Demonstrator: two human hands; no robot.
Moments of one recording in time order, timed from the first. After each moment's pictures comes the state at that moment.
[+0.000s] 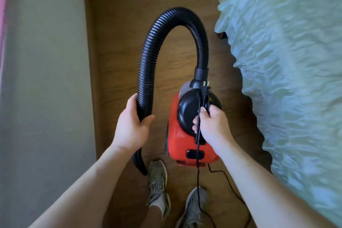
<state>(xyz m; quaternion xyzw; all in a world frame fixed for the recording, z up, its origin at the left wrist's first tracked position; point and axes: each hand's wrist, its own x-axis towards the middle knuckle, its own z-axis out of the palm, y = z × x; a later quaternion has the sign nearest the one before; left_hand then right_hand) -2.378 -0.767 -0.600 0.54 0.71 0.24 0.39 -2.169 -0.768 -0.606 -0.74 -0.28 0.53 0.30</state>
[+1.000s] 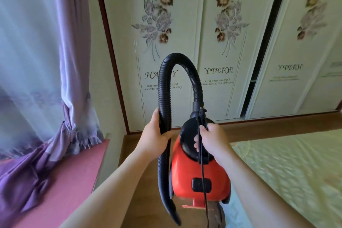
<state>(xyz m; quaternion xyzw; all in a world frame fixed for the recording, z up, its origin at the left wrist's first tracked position) -2.310 -0.719 -0.030 0.66 0.55 0.43 0.28 -2.124 -0.717 -0.025 -0.60 -0.48 0.45 0.45</state>
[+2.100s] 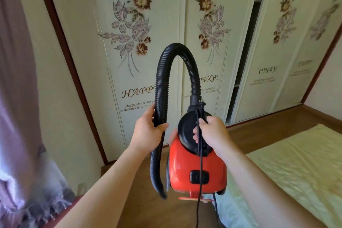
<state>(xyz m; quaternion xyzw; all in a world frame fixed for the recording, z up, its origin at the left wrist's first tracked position) -2.377 -0.401 0.020 0.70 0.48 0.46 0.28 -2.182 -0.442 0.031 -0.64 -0.42 0.39 0.51</state>
